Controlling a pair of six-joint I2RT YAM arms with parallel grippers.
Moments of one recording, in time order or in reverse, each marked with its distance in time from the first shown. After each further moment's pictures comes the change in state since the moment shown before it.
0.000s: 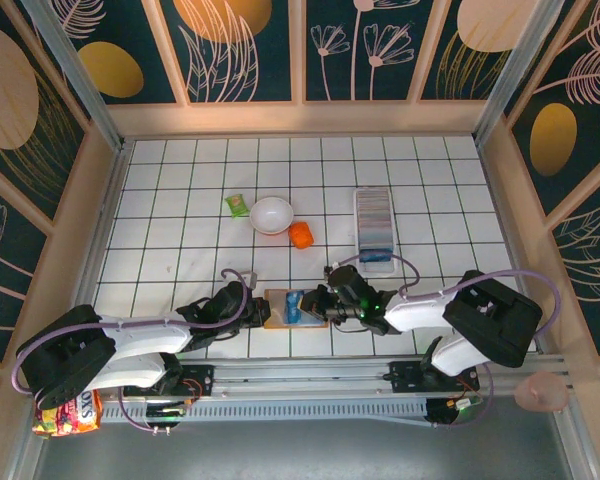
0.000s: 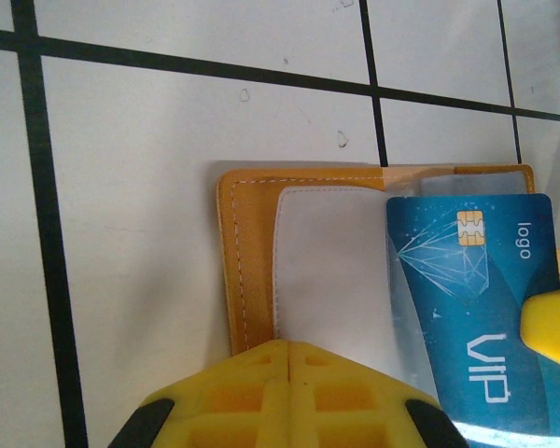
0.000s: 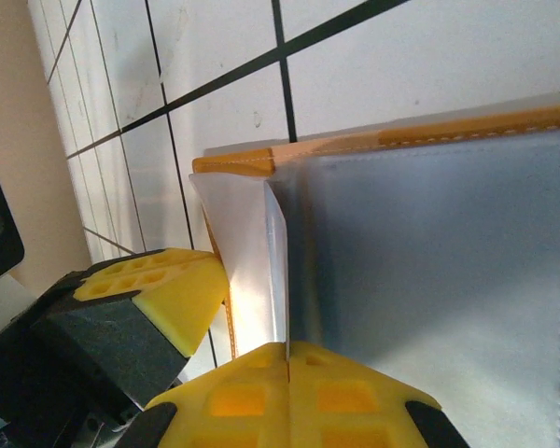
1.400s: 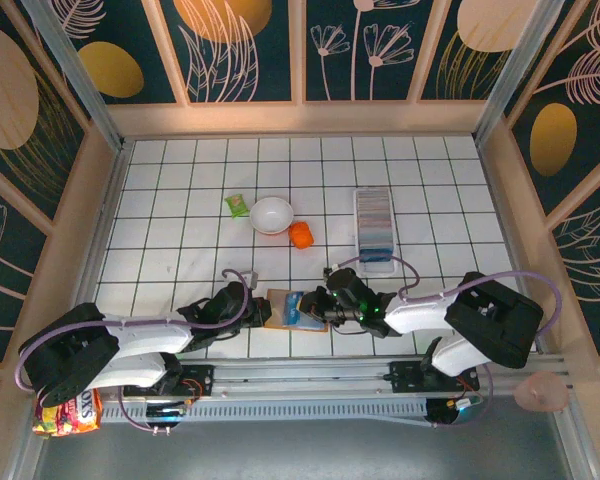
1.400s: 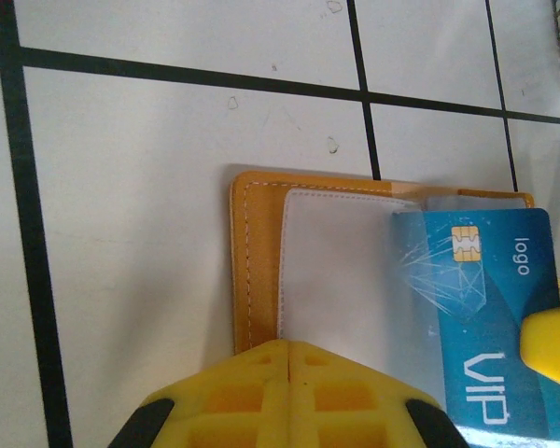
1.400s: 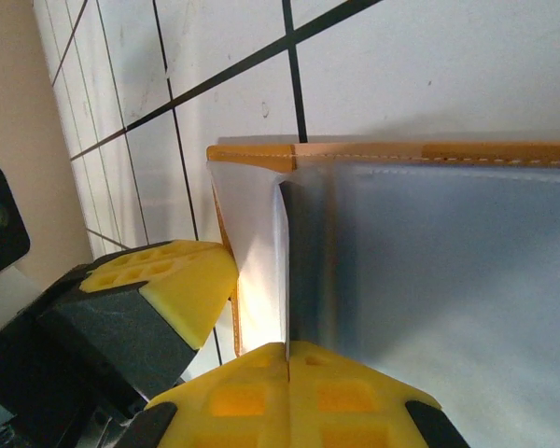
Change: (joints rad) left arm 0.000 0.018 -0.008 0.045 0.000 0.011; right arm 0.027 -0.005 -0.012 0.022 0.034 0.032
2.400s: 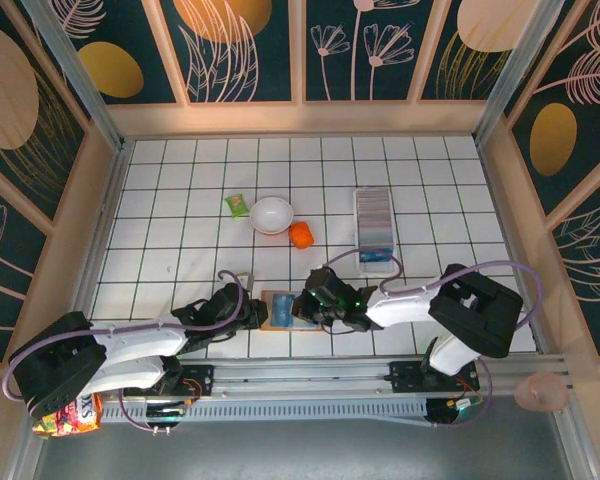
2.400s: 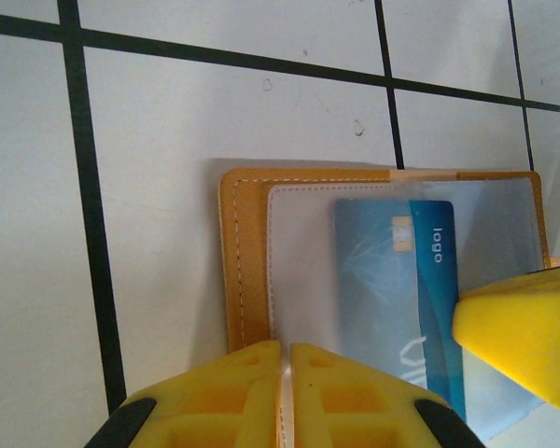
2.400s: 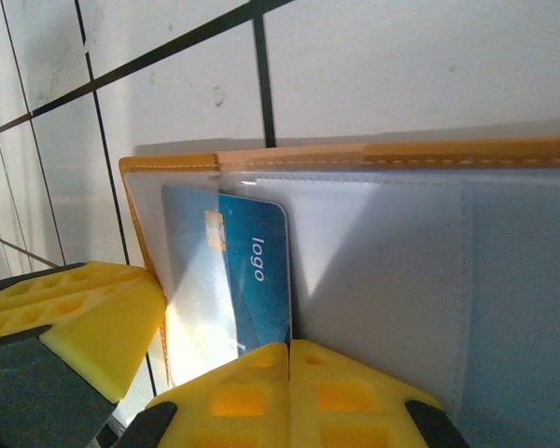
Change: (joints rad) left arm 0.000 -0.079 -0.009 -0.095 -0.003 -0.002; right arm 0.069 0.110 0.169 -0.225 0.088 -0.074
